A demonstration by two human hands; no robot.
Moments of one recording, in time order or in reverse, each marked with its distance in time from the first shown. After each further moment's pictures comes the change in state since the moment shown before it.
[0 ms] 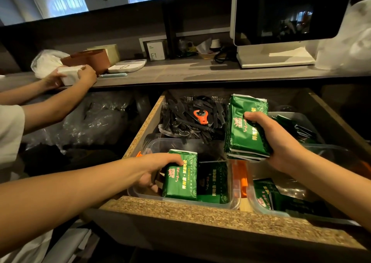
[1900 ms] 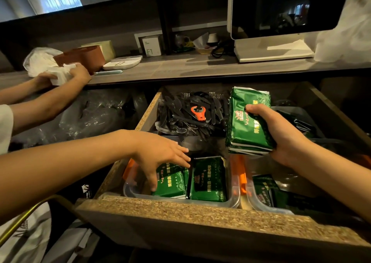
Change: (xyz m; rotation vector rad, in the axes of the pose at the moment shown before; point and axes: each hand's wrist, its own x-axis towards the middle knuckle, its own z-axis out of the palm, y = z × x) left_hand 0.183 0.099 -0.330 1.230 0.976 0.350; right_hand 0.004 -0.004 -0.008 -0.038 0.035 0.021
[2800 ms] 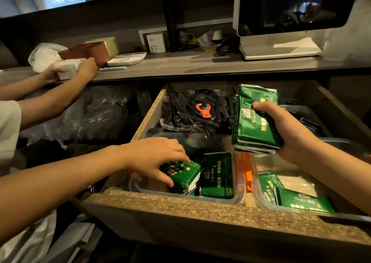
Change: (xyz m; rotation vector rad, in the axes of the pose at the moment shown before) left_hand -0.282 0.181 -0.070 -0.121 -0.255 1.116; right_hand -0.005 -0.003 0.003 0.002 -0.036 -0.028
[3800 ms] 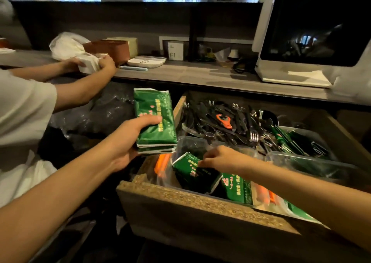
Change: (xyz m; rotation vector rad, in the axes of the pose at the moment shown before) left_hand -0.096 0.006 -0.016 -1.844 0.915 -0.669; right_hand 0.011 0.040 0.136 -1.248 -0.328 0.100
